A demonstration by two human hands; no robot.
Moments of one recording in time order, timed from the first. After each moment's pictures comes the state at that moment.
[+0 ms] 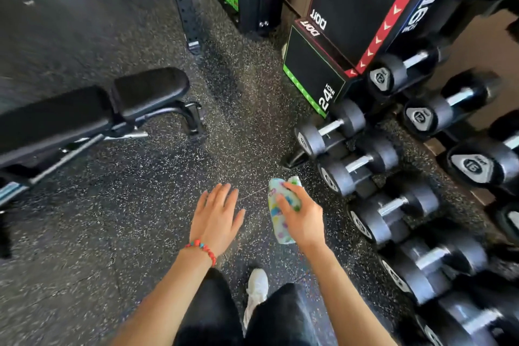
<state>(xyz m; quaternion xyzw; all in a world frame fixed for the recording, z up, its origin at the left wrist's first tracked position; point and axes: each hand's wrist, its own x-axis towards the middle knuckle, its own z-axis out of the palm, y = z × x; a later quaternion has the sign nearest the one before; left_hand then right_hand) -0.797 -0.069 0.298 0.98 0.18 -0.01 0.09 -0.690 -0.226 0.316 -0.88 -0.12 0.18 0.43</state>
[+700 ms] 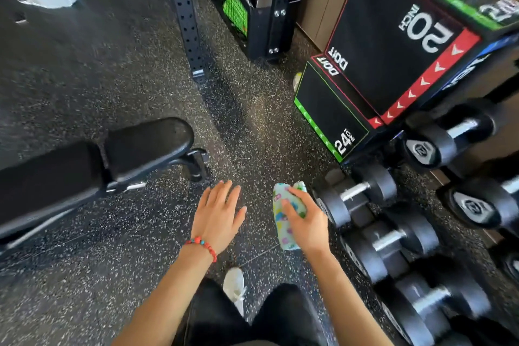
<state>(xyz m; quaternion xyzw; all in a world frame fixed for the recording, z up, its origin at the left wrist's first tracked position) -0.564 0.161 0.281 0.98 0.18 0.01 0.10 -0.467 -0.007 0.300 -0.87 -0.10 0.19 0.43</state>
